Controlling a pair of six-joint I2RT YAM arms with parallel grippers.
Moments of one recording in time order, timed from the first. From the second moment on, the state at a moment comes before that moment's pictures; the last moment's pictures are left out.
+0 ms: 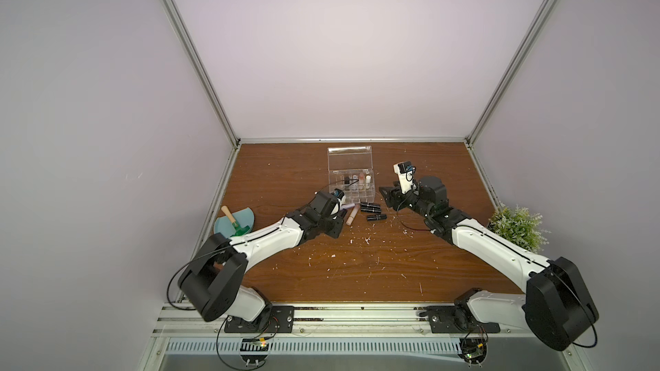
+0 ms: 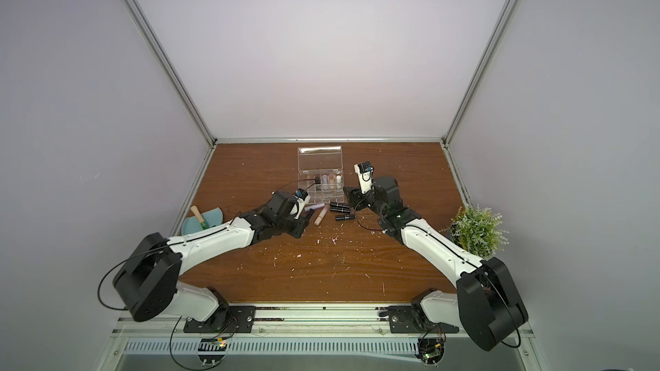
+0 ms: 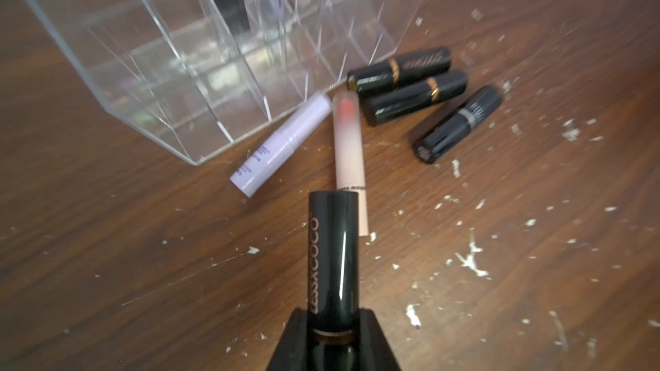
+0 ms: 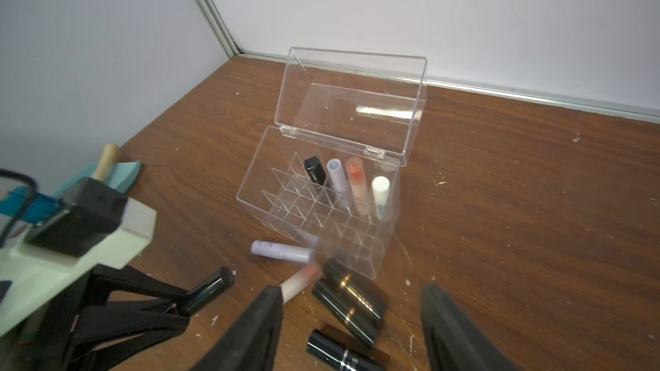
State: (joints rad) left arm -0.67 1.39 0.79 -0.20 0.07 -0.20; right arm 0.49 1.28 0.80 0.10 -0.13 0.15
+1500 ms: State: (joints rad) left arm -0.67 1.04 0.56 0.13 0.39 -0.34; right arm 0.52 1.51 0.79 0.64 -1.08 0.78
